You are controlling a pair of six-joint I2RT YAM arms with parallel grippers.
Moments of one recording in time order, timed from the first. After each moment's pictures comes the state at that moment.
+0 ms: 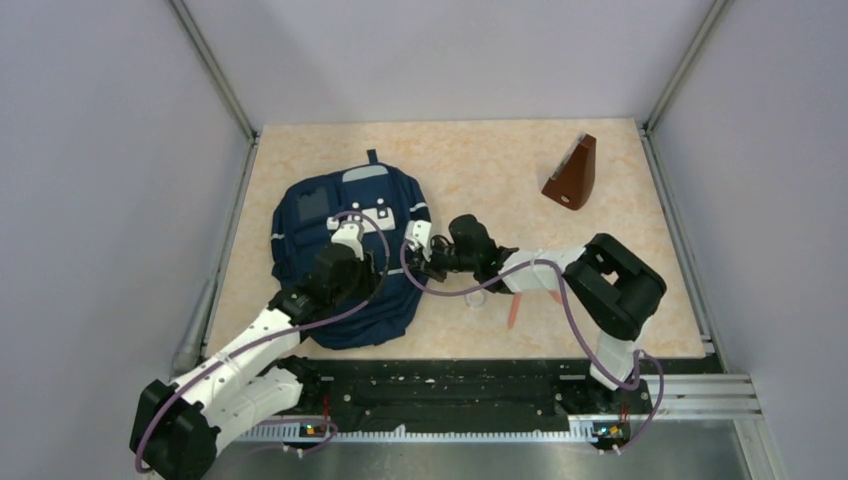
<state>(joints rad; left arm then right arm) -0.54 0.88 0.53 -0.31 -0.13 -0.44 0.82 1.81 0.91 0.46 -0.48 -0.33</state>
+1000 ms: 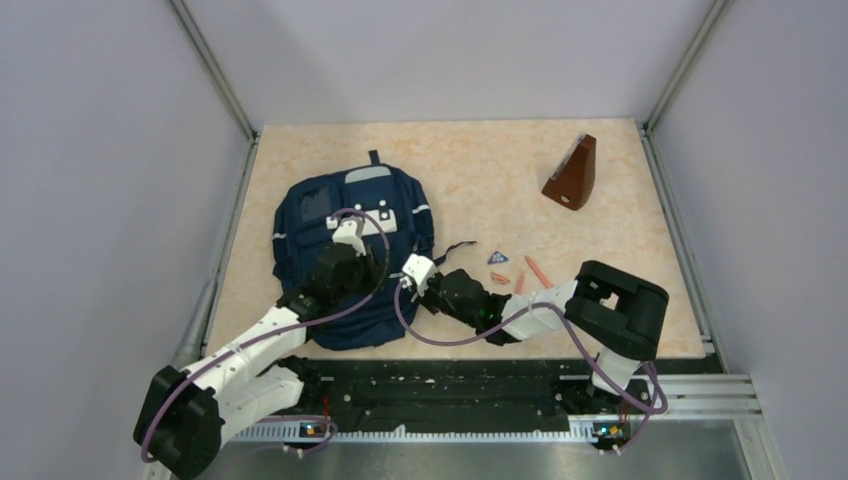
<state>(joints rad) -0.54 0.95 0.45 -0.09 -0.07 -0.56 1.12 1.72 0.68 0.70 0.17 -0.16</state>
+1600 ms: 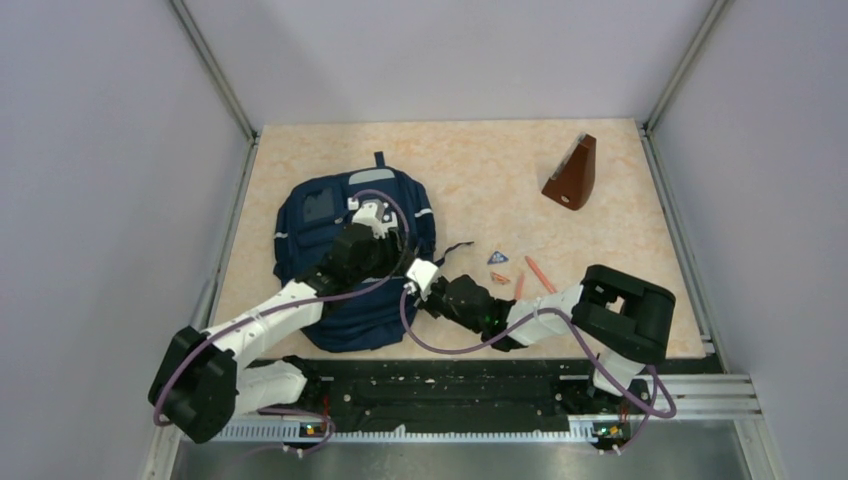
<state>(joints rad) -0.57 1.13 0.58 0.03 0.02 -0.57 1.16 1.68 0.62 0.79 0.20 -0.16</state>
